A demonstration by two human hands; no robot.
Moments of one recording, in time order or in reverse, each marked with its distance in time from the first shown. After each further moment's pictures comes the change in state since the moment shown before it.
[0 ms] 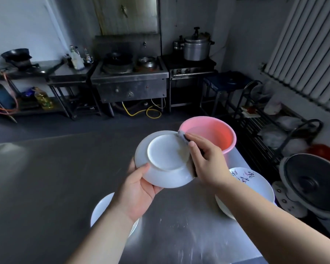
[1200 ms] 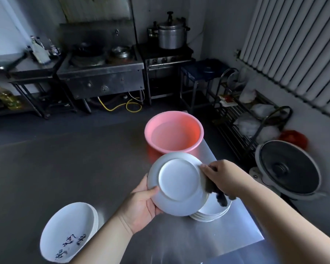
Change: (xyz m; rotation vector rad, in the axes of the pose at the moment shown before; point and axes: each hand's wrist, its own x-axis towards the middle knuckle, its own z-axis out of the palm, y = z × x) left_hand 0.054 -0.136 0.056 0.218 -0.132 -0.371; right_hand -0.010 0.103 -0.173 -0.414 -0.499 0.689
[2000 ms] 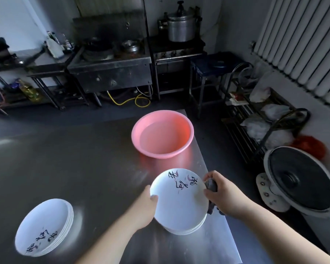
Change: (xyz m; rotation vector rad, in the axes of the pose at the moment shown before) left_hand 0.083 -0.058 0.071 1.072 0.421 -0.232; right_hand 0.053 0.127 -0.028 0.277 -0.135 -0.097
